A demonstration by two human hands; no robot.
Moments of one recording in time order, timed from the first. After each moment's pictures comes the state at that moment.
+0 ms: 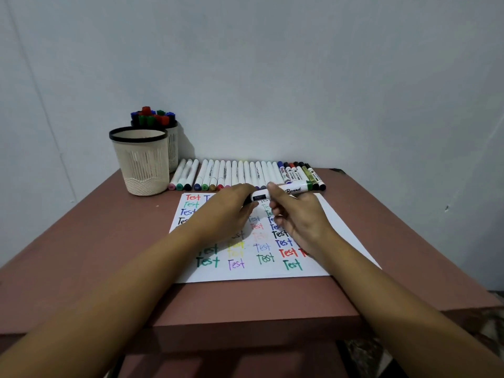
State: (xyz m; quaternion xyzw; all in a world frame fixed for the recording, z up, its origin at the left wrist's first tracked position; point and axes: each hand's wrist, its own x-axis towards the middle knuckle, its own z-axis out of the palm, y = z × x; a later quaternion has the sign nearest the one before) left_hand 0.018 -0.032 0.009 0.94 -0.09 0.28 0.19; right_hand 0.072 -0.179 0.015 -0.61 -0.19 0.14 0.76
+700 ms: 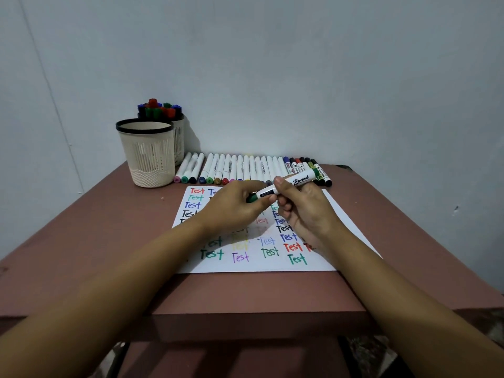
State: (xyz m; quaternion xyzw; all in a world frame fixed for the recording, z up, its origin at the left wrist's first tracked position) left_hand 0.013 -0.042 0.010 0.88 -0.09 0.23 0.40; right_hand 0.076 -0.180 0.012 -0.56 -0.27 0.16 0.77
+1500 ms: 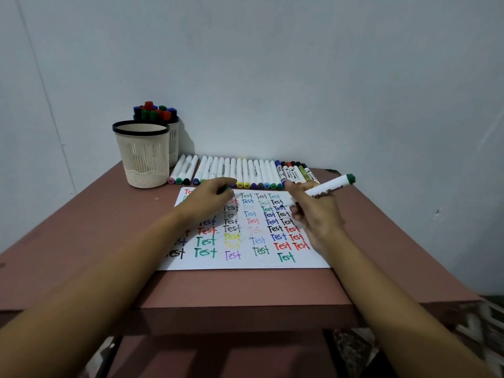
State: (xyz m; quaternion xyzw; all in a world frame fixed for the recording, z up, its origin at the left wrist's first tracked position) left_hand 0.016 -0.008 0.005 0.89 0.07 0.18 0.41; right_hand 0.069 -0.203 0.016 -0.62 -0.12 0.06 0.77
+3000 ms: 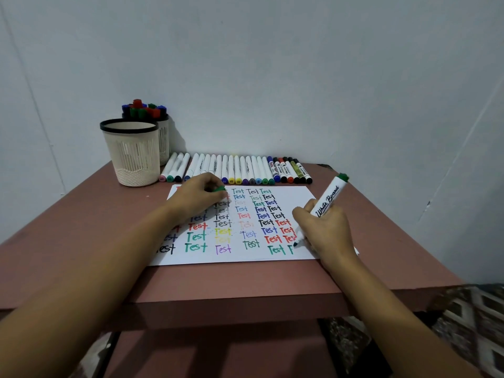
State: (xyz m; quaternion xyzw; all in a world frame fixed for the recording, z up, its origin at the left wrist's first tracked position) left_hand 0.021 -0.004 0.002 0.88 0.10 0.19 0.42; right_hand 0.038 -0.240 0.005 -0.76 -0.14 -0.04 0.63
